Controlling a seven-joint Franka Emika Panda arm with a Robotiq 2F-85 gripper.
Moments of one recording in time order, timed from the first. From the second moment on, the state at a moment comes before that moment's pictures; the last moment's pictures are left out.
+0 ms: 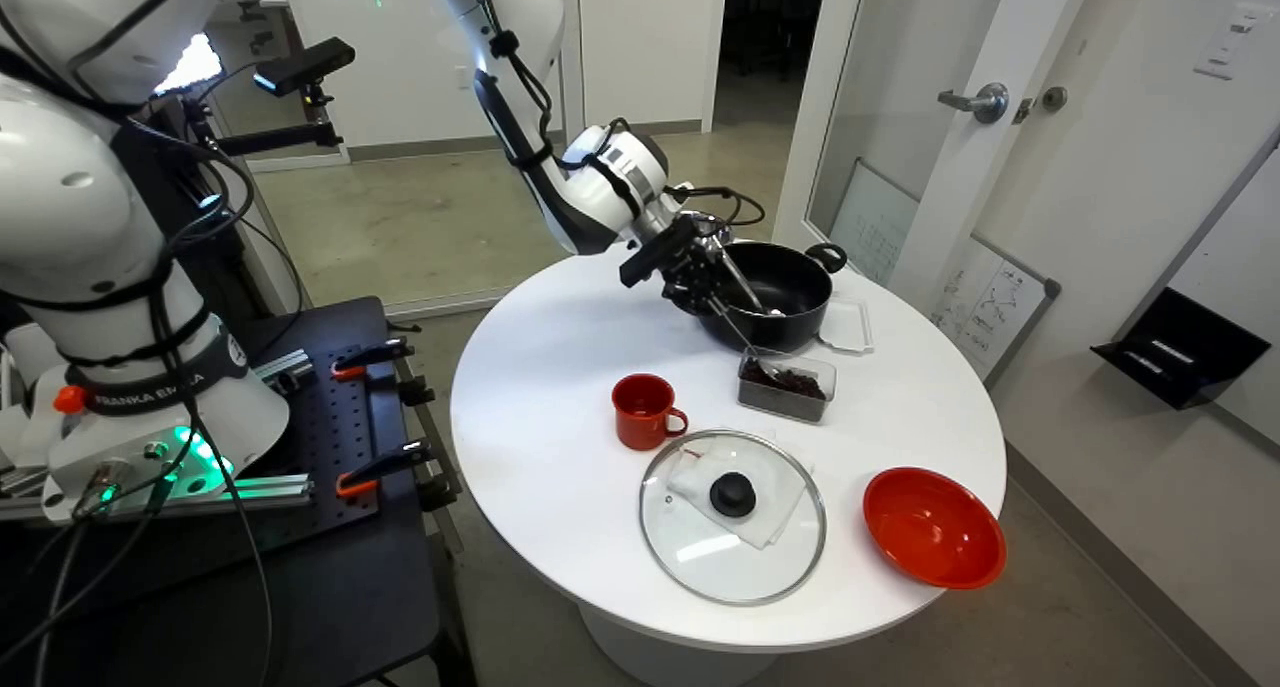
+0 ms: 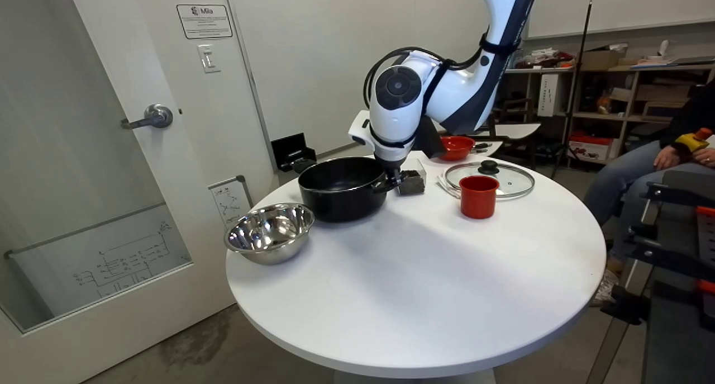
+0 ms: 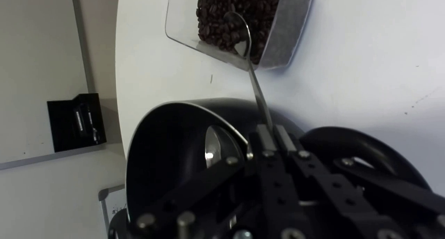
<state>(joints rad) 0.38 0.83 -0.34 -1.80 -1.51 2.76 0.58</state>
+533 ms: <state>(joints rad) 0.40 0.83 -0.34 -1.80 -1.51 2.68 0.67</state>
